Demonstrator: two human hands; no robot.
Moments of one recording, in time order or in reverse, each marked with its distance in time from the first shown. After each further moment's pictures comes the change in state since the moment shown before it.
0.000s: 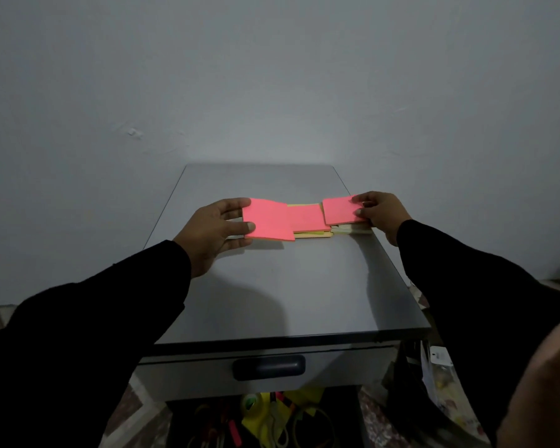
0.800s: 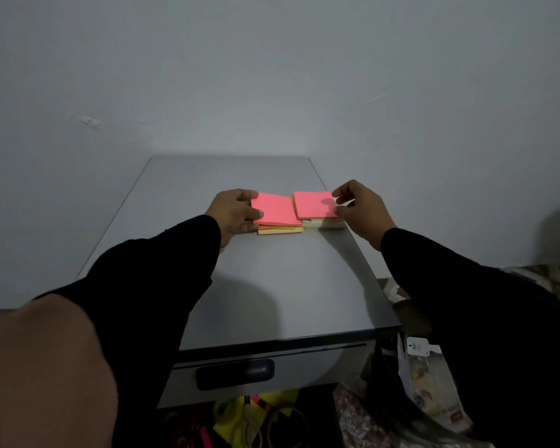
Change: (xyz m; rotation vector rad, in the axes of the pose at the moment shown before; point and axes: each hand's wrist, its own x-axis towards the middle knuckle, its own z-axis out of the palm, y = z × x) left_hand 0.080 -0.025 0.060 0.101 0.007 -0.090; right_hand -0.029 0.001 -0.011 -0.224 0.077 -0.226
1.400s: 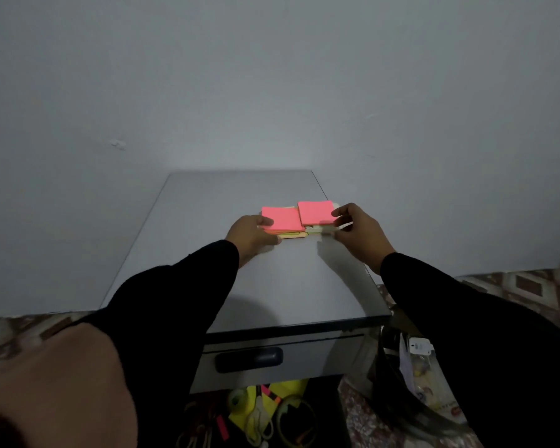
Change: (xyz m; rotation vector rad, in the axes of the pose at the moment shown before) left_hand -0.059 0.002 0.013 0.250 0.006 0.042; right_hand -0.059 -0.028 -0.013 0.094 -0.074 0.047
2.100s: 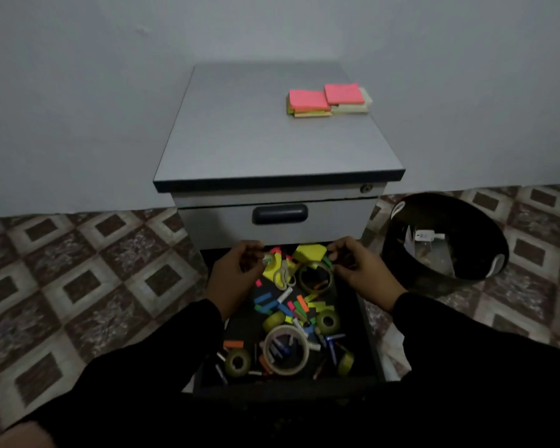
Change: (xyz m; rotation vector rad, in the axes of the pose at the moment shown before) left_hand -0.242 -0.180 -0.011 0.089 0.080 0.086; right_hand -0.257 0.046 0.065 0.046 -0.385 0.064
